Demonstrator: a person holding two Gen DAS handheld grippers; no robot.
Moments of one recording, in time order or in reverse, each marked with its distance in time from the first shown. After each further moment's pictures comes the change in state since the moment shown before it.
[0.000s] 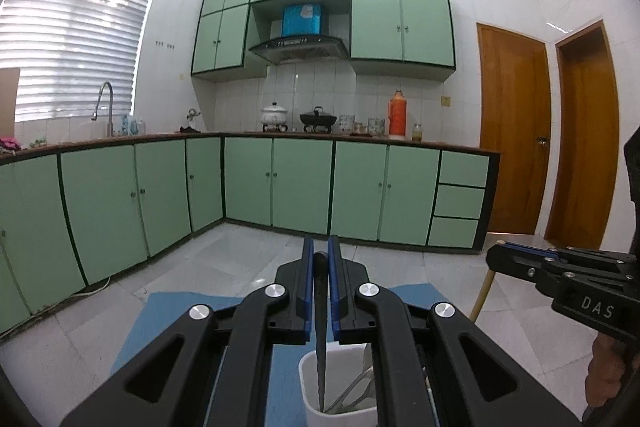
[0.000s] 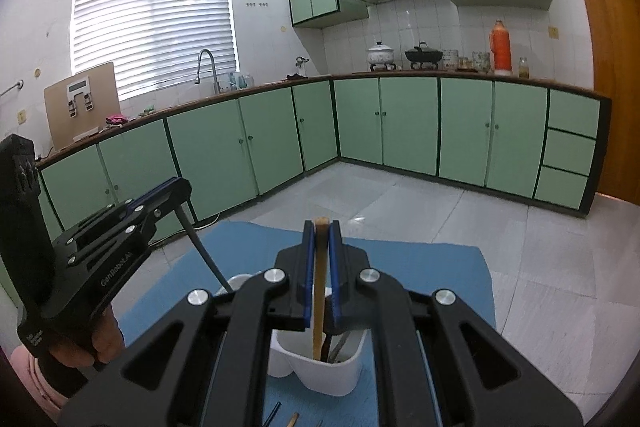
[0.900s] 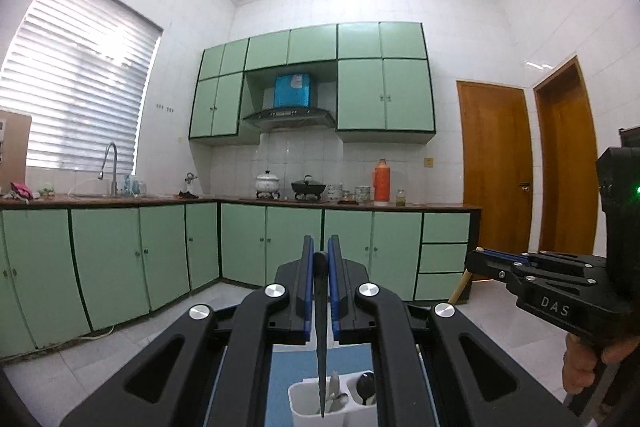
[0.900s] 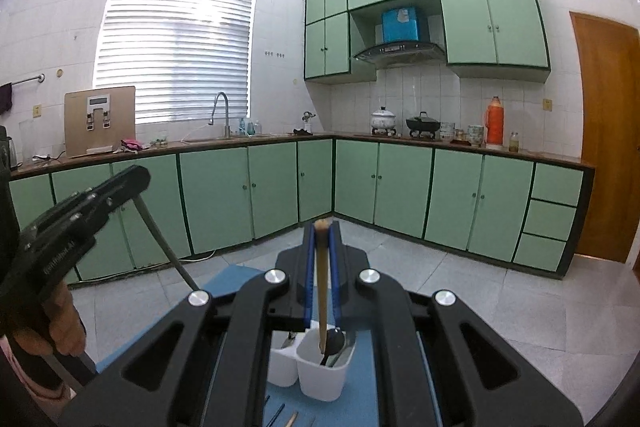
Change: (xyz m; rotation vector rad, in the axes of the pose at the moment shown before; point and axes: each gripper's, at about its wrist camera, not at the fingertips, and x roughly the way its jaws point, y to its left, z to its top) left arm -0.134 -0.024 0.063 0.018 -0.224 -0.024; right arm -0.116 0.025 0.053 -0.120 -0.181 -0.022
